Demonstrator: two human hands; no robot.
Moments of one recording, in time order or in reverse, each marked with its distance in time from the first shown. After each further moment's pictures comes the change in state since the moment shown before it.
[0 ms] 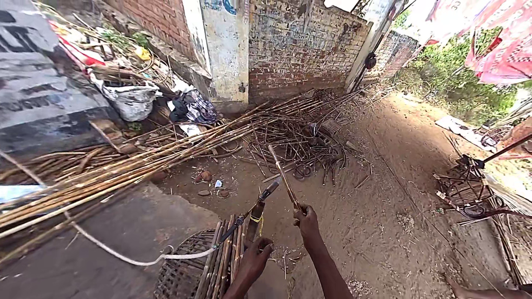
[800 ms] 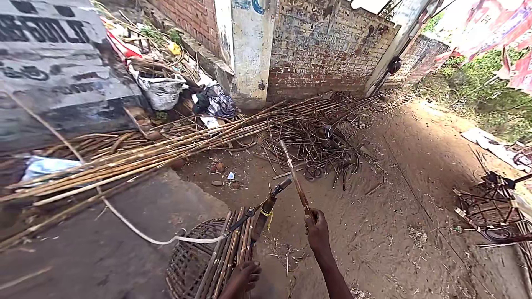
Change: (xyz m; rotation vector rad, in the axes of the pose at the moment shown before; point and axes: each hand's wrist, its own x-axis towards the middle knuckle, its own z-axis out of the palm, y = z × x) left_hand -0.052 -0.058 -0.014 -0.465 0.142 -0.479; right_hand -0.019 0.013 -0.010 -0.266 -0.015 -0.143
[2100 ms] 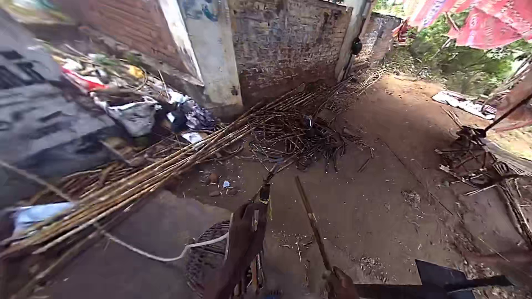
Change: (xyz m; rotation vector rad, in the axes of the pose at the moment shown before) left_hand -0.088 0.095 0.003 0.910 0.298 1.263; right_hand -0.244 0.071 -0.070 0.027 -0.133 0.310
